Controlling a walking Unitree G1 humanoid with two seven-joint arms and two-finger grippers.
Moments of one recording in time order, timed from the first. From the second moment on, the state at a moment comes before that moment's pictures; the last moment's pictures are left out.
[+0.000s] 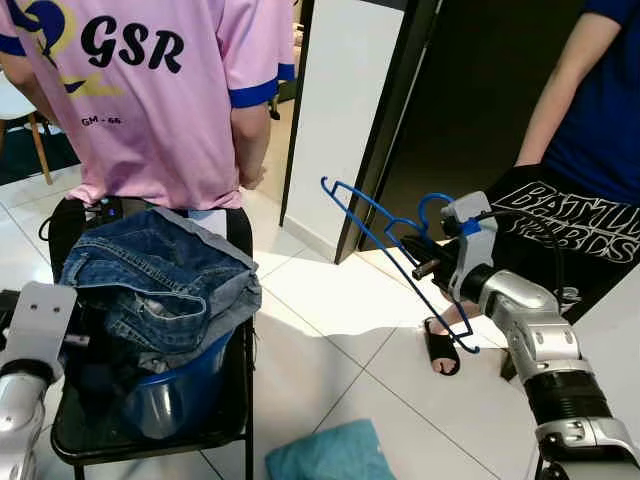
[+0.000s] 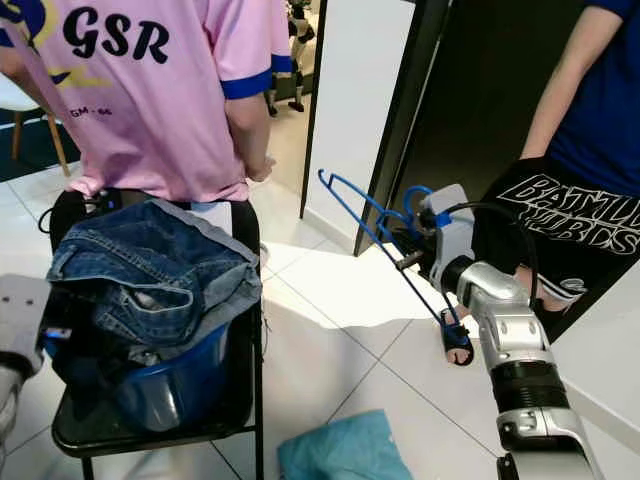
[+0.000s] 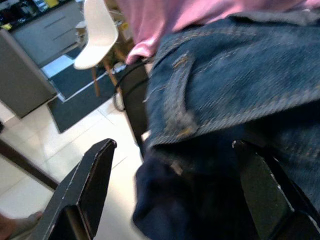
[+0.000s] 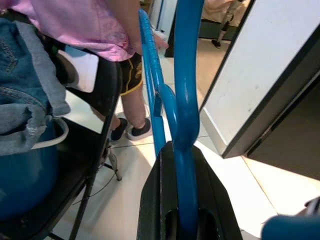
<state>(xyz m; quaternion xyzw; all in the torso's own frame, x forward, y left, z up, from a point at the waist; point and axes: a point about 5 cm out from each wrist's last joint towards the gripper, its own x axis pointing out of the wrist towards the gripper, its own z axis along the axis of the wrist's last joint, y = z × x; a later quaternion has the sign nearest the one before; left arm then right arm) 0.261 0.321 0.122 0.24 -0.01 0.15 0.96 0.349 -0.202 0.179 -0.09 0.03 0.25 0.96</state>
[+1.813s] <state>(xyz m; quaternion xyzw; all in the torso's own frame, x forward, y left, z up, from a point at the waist) 0.289 0.364 0.144 0.20 -0.06 0.19 0.96 0.326 -0.215 0.185 -0.10 0.08 0.26 0.96</state>
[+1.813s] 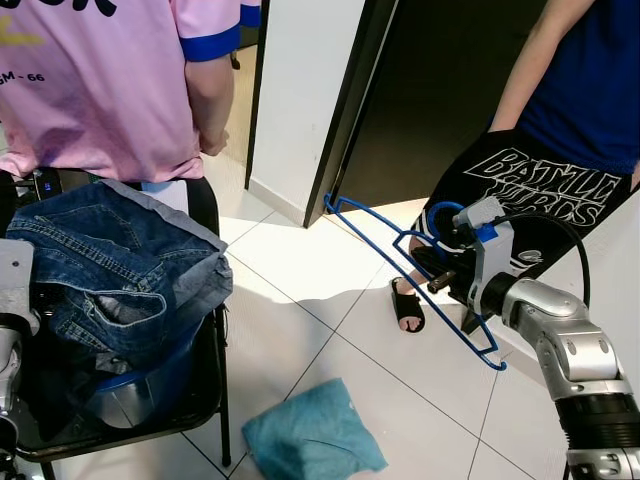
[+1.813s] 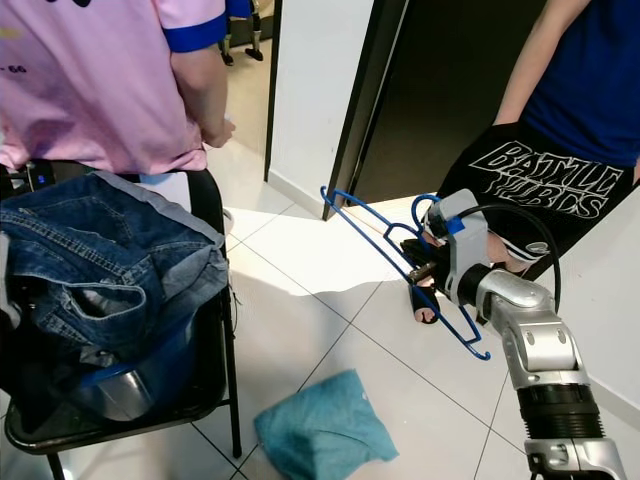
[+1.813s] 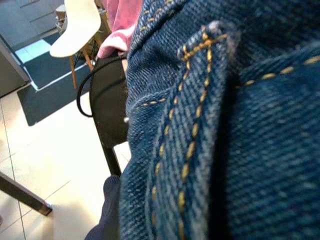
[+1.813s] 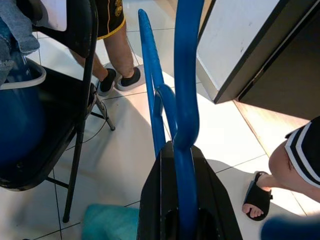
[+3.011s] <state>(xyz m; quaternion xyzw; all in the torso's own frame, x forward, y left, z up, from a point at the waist) 0.331 0.169 0.355 0.01 -0.36 -0.29 0.89 0.355 -0.204 0.187 0.07 -0.03 0.18 0.98</state>
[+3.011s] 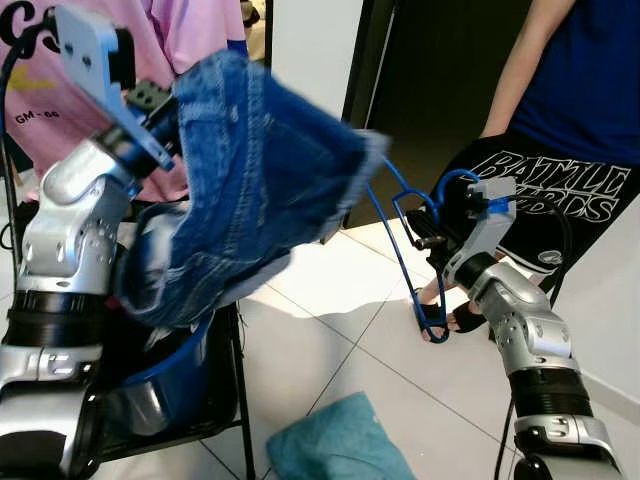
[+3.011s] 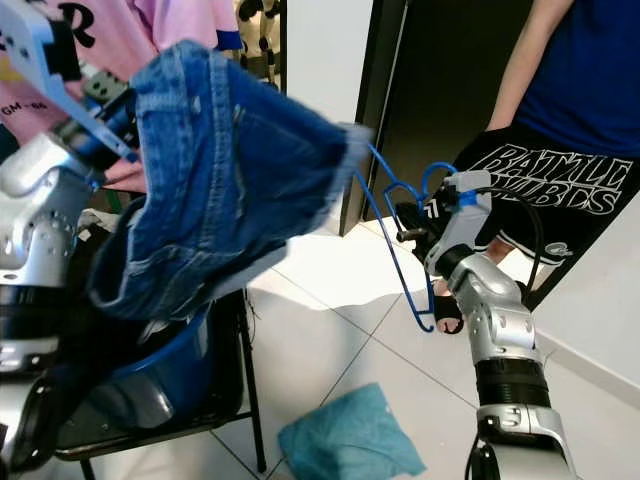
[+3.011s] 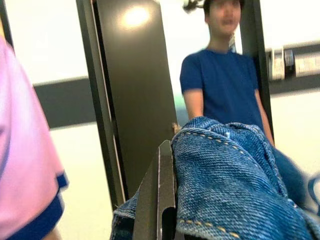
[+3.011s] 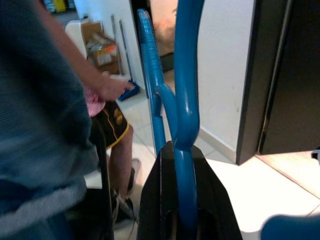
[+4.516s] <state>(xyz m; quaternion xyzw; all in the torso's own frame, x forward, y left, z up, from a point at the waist) 0.269 0.143 0.091 -0.01 0.05 -0.09 0.99 0.283 -0.155 0.122 0.07 0.02 0.21 0.98</state>
